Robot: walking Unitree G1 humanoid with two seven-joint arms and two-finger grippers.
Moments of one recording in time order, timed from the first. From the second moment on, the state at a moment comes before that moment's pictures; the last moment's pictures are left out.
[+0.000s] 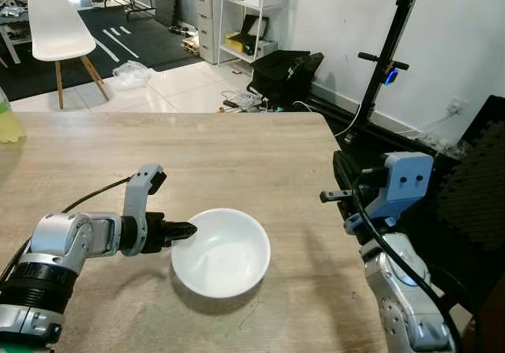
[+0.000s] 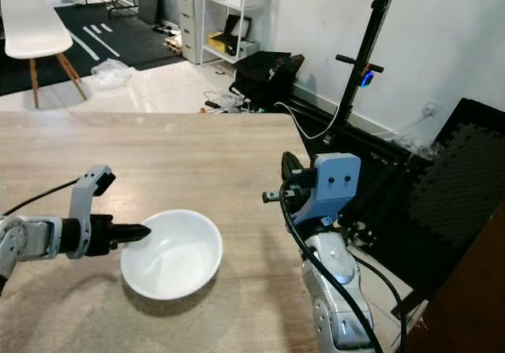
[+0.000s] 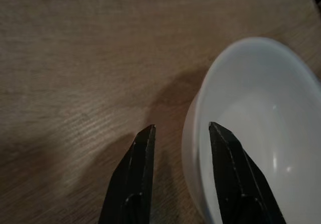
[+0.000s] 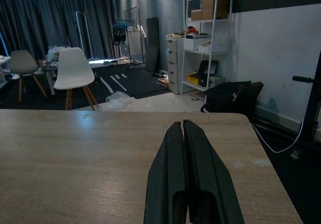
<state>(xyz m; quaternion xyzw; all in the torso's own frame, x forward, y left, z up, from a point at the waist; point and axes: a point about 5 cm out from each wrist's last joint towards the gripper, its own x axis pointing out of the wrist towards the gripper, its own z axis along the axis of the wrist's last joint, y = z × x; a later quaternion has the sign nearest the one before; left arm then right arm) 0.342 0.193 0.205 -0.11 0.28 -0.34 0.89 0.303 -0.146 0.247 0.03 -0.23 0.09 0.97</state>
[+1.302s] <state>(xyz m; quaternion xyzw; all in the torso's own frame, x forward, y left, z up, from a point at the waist) 0.315 0.198 0.274 -0.05 -0.09 -0.16 0.98 0.297 -0.139 0.240 0.03 -0.22 0.10 0.97</state>
